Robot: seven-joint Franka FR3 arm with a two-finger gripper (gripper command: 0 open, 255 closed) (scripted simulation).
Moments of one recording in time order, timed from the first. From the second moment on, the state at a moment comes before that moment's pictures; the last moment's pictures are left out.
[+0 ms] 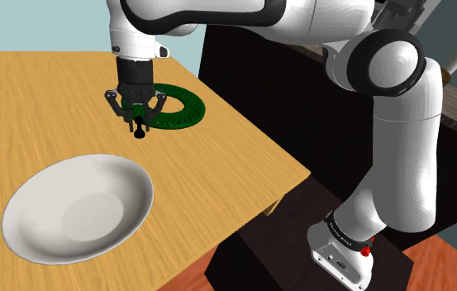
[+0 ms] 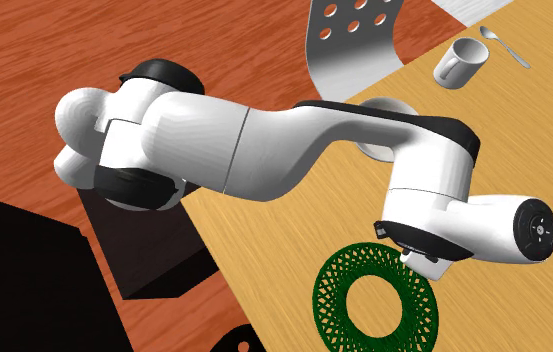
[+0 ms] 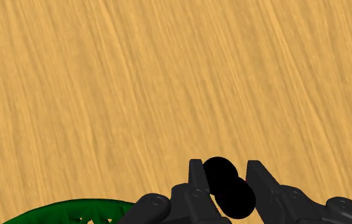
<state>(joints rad) 0.32 0.59 0.43 -1.27 -0.02 1.66 1.05</state>
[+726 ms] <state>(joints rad) 0.32 0.59 0.43 -1.24 -0.02 1.64 1.06</state>
